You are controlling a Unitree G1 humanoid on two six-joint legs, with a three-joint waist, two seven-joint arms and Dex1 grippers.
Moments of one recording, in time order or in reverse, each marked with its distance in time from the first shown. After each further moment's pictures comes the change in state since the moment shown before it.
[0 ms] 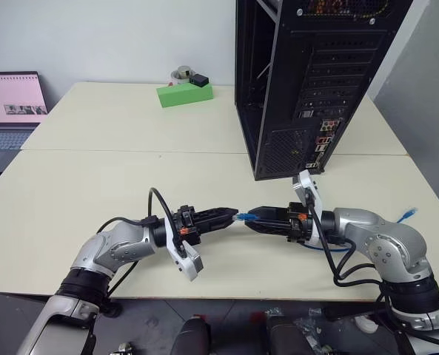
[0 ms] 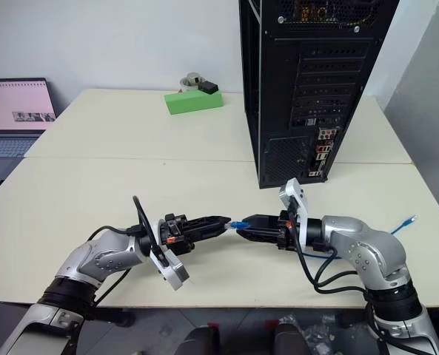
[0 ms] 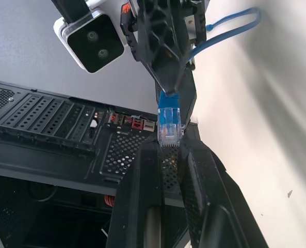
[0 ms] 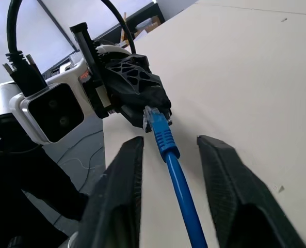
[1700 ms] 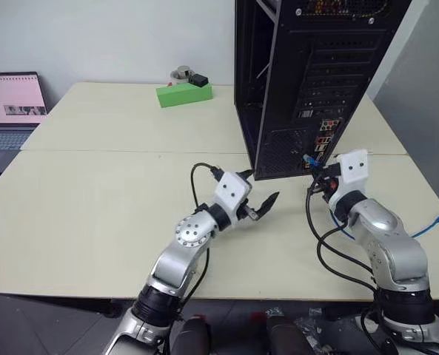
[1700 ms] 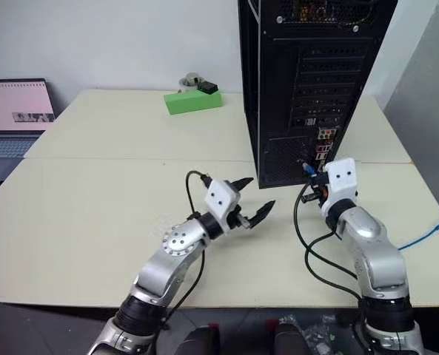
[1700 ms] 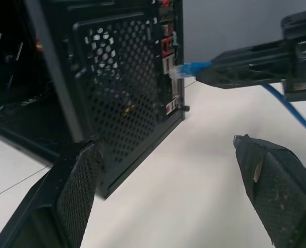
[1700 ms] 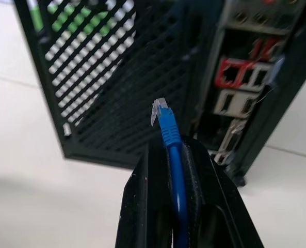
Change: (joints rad) left arm 0.048 -0.489 -0.123 -0.416 -0.661 1.438 -0.152; right arm 0.062 0.140 -0.161 -0.013 -0.520 -0.276 -0.683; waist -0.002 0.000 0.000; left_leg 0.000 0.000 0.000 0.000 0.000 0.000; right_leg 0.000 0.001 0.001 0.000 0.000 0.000
